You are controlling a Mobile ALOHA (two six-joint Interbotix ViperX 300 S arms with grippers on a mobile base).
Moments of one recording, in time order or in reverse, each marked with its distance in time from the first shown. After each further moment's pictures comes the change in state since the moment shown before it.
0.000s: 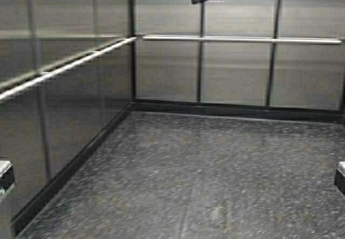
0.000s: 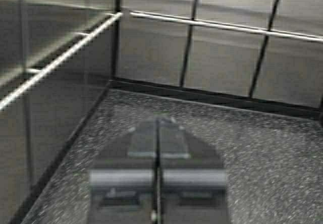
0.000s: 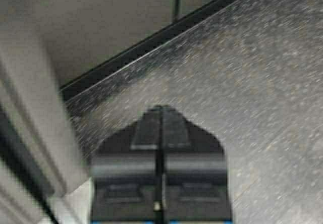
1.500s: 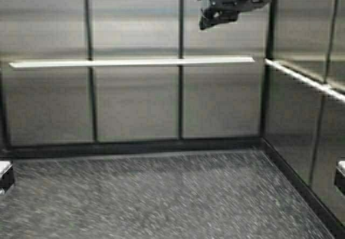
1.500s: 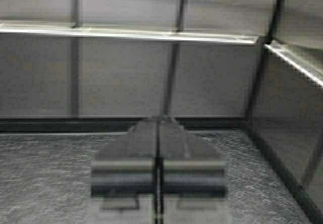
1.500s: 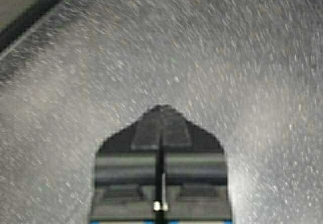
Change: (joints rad) left arm -0.031 0.020 -0.017 0.014 -0.008 -0.012; right arm -0.025 0.066 0.049 0.002 0.014 -0.025
